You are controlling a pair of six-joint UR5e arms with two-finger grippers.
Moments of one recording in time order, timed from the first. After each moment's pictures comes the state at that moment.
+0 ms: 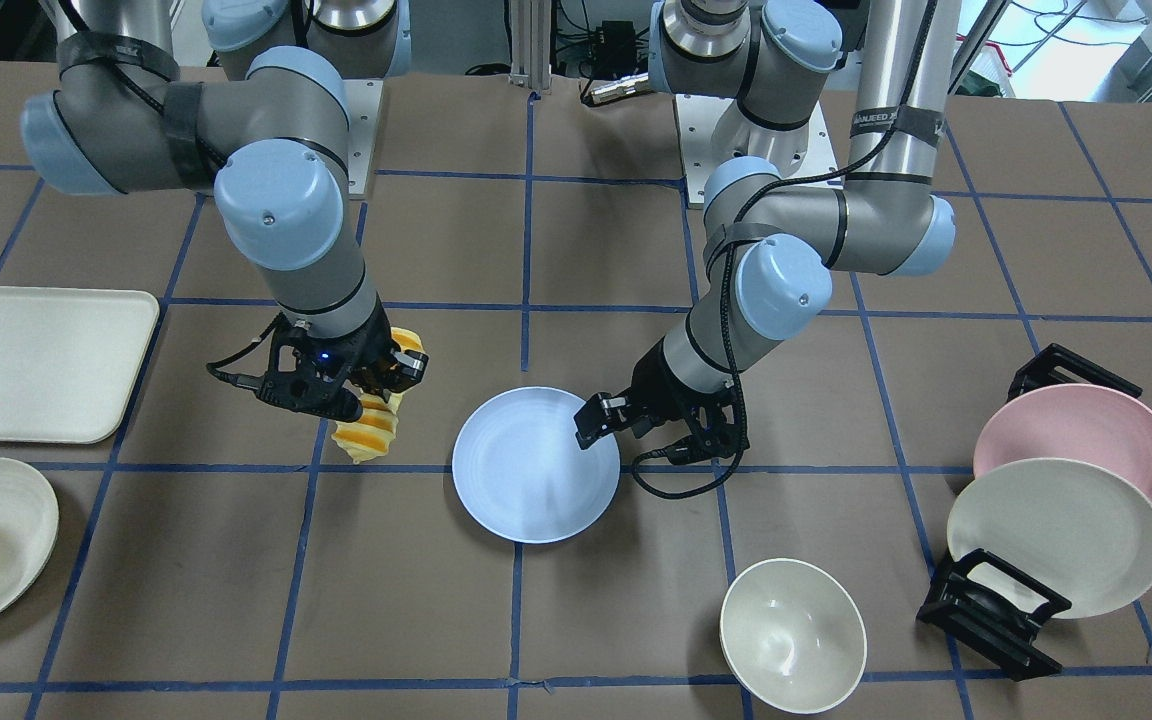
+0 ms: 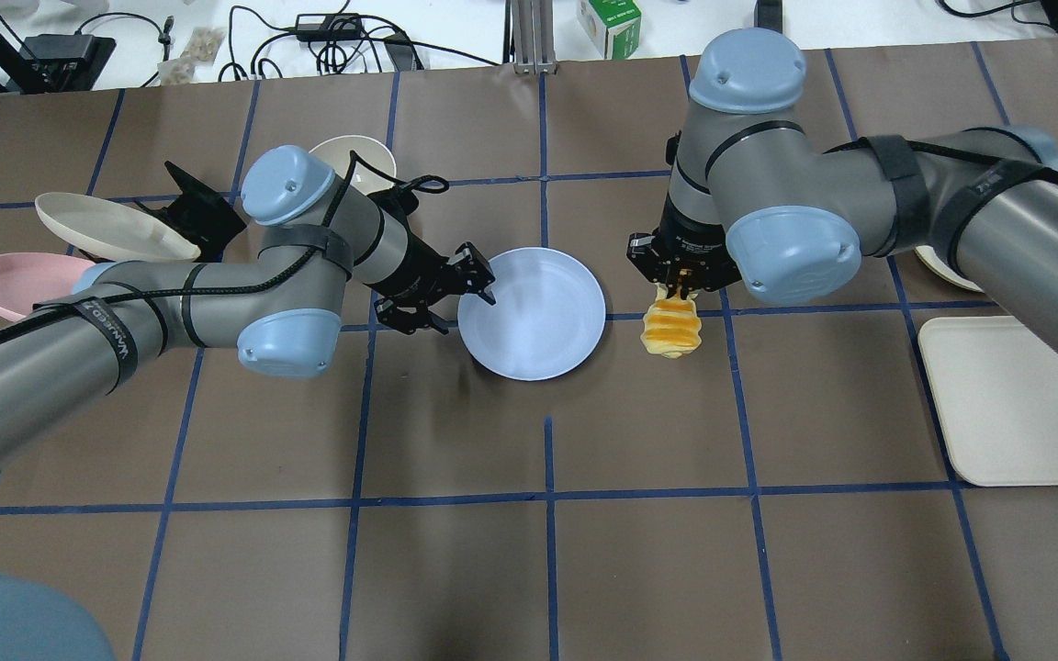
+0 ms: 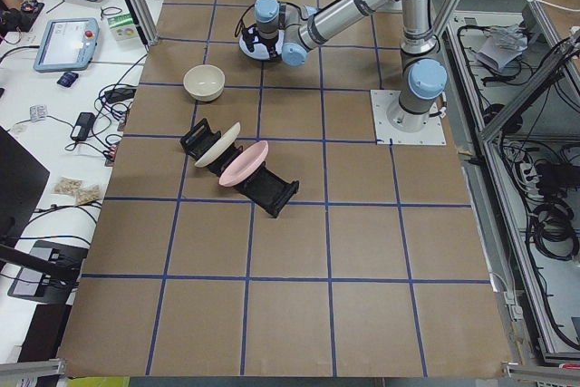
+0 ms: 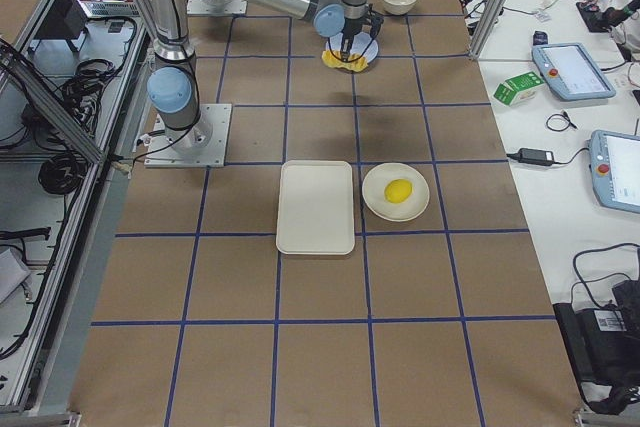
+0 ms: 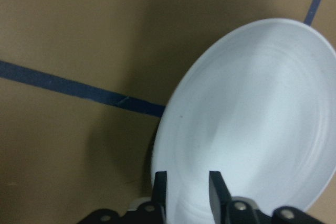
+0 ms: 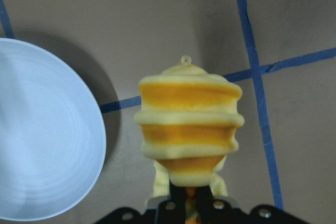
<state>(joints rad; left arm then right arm) -1.64 -1.91 -1.92 -0.80 1.21 -0.45 1.73 -1.31 1.77 -1.99 -1.53 0.38</state>
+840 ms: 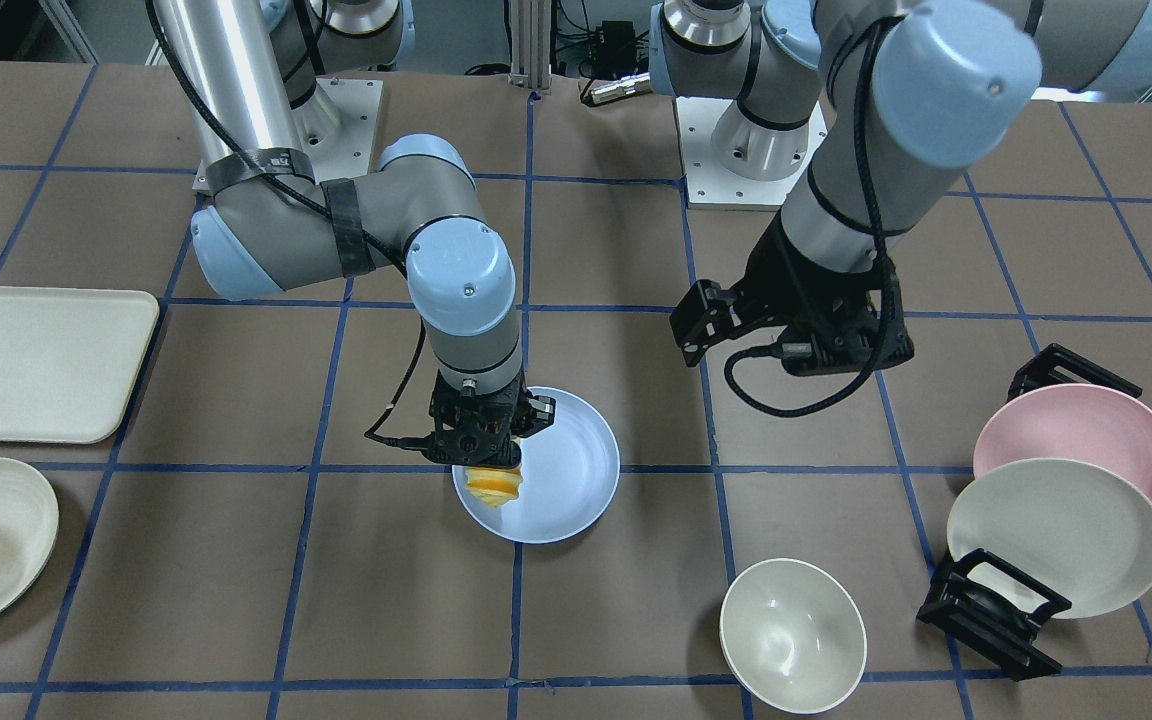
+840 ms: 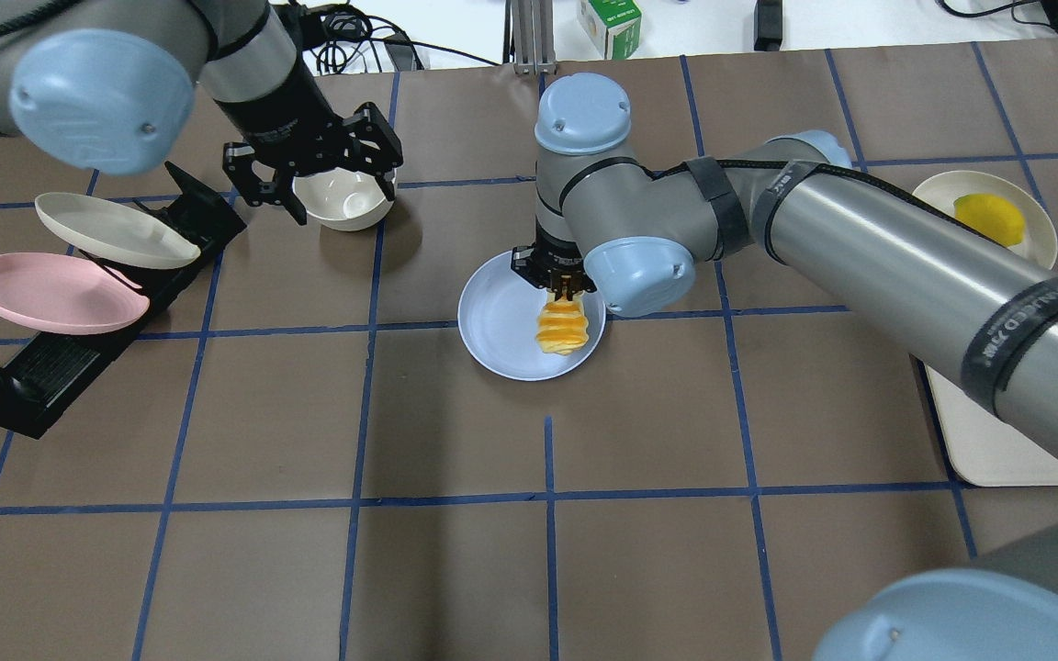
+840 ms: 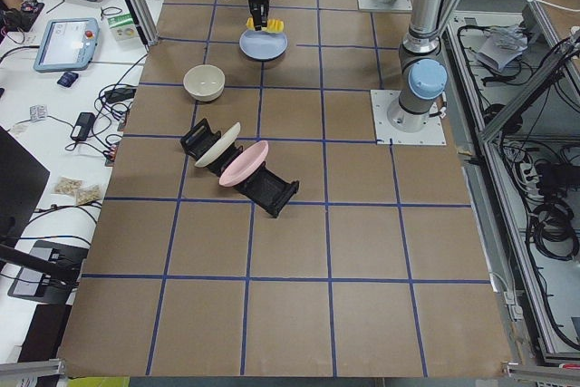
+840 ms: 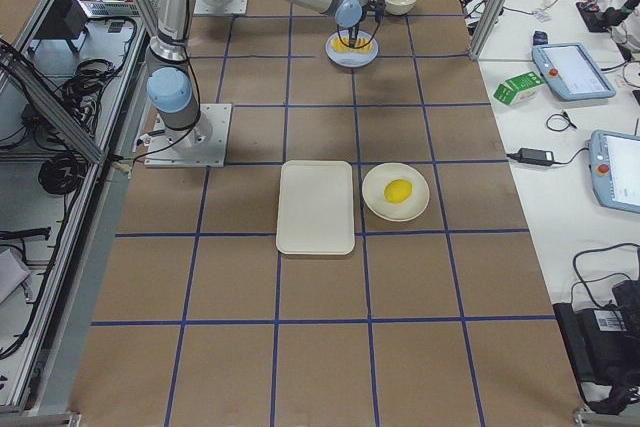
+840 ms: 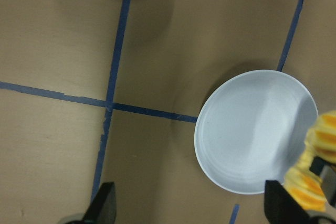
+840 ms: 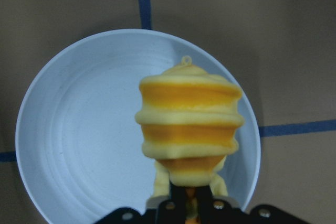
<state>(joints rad) -1.61 -1.73 -1.48 -1.52 1.48 -0.18 1.92 -1.10 1.65 -2.15 -1.52 0.44</state>
